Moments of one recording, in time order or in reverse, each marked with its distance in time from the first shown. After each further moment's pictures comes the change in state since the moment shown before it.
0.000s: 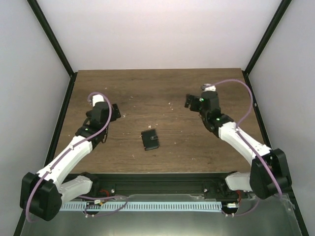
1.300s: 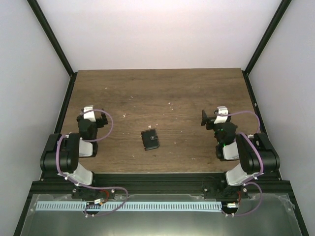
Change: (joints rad) left arm 0.455 0.469 -0.507 1.365 0.324 0.370; right arm -0.371 0.225 -0.690 1.285 -0.247 -0.446
